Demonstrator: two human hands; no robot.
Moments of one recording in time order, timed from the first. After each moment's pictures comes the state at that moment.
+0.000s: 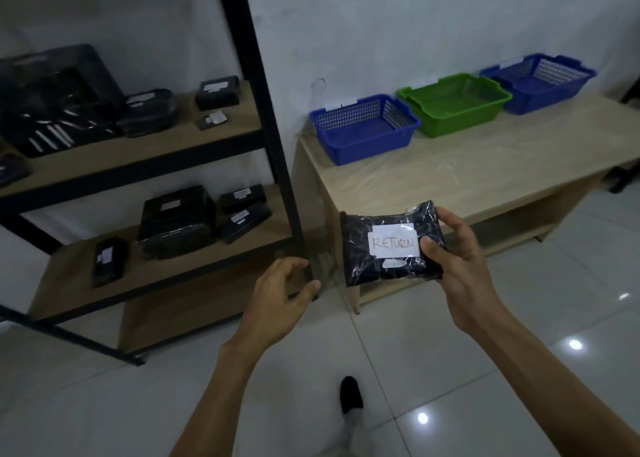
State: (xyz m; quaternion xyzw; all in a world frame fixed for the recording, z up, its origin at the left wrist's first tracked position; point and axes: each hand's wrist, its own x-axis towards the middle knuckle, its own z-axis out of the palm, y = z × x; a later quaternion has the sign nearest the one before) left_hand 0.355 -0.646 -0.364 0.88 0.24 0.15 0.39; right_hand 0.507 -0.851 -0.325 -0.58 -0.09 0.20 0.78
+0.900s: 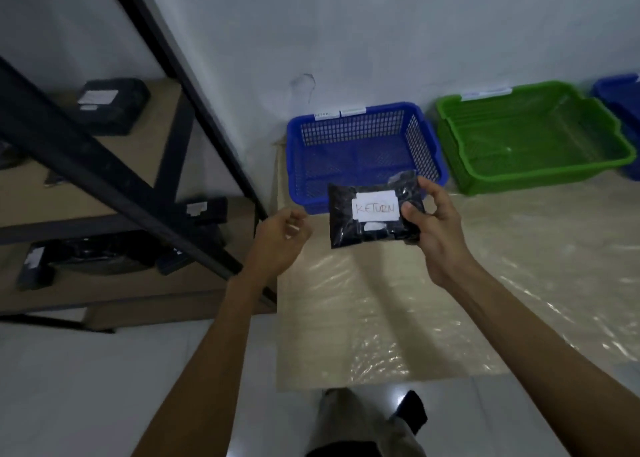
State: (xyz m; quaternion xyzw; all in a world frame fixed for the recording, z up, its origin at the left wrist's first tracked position) left_hand 0.793 -0.520 -0.401 0.79 0.40 0.17 0.43; right_hand 0.962 -0.679 -0.367 -0.61 -0.09 0.34 0.71
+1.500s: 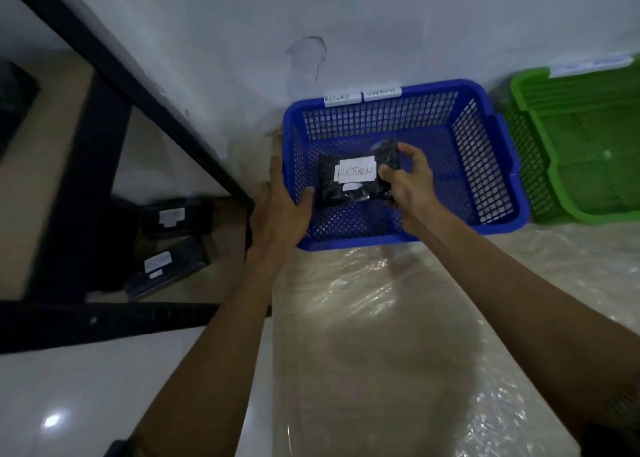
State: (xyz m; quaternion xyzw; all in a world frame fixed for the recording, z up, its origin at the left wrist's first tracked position) left_hand 0.901 -0.381 -0.484 0.79 0.50 0.12 0.33; right_hand 1.065 -0.473 -0.474 -0.69 -0.02 0.38 0.61
